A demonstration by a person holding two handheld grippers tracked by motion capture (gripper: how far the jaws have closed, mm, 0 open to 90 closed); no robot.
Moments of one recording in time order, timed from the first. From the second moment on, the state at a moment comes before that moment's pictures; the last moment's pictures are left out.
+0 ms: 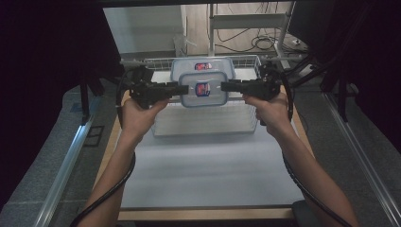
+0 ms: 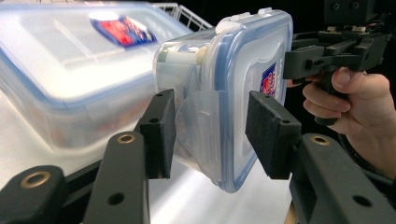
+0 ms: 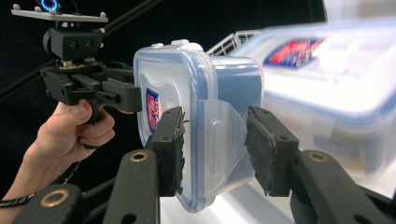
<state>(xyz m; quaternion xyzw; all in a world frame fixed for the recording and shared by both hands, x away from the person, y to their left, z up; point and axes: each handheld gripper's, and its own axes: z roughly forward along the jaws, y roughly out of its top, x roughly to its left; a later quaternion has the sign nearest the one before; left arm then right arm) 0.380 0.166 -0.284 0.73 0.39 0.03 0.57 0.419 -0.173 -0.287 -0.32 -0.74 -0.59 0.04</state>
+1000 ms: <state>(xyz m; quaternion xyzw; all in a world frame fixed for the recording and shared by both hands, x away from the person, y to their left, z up) 0.446 0.174 -0.276 0.68 0.43 0.01 0.59 0.487 -0.163 -0.270 -0.37 -0.71 -0.60 0.05</state>
